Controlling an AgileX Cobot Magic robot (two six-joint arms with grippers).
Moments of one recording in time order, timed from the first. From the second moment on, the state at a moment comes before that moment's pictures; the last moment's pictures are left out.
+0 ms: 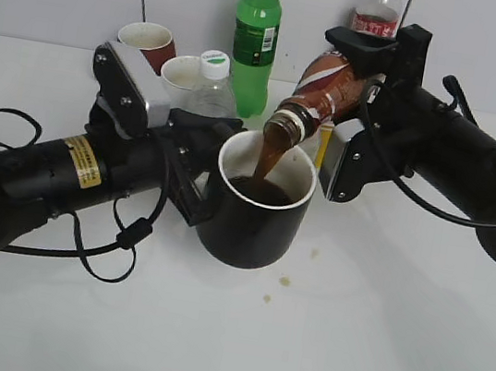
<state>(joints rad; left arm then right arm) -0.56 1.91 -0.64 0.40 -1.15 0.00 0.37 1.89 -0.73 -0.38 -1.18 -1.45</state>
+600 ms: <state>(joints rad) -0.56 1.91 -0.64 0.40 -1.14 0.00 0.37 1.88 -0.73 -0.38 -1.18 -1.37</state>
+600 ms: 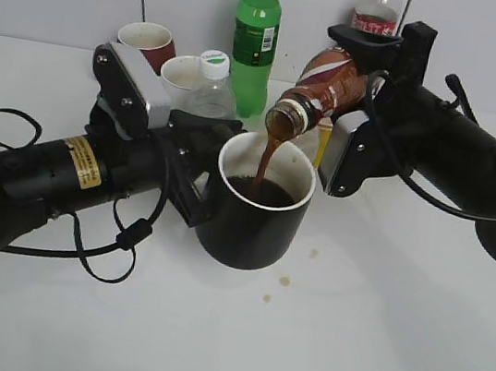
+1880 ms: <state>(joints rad) -0.27 1.83 -0.48 -0.15 -1.15 0.01 0.37 1.91 -0.55 0.16 -1.12 -0.08</state>
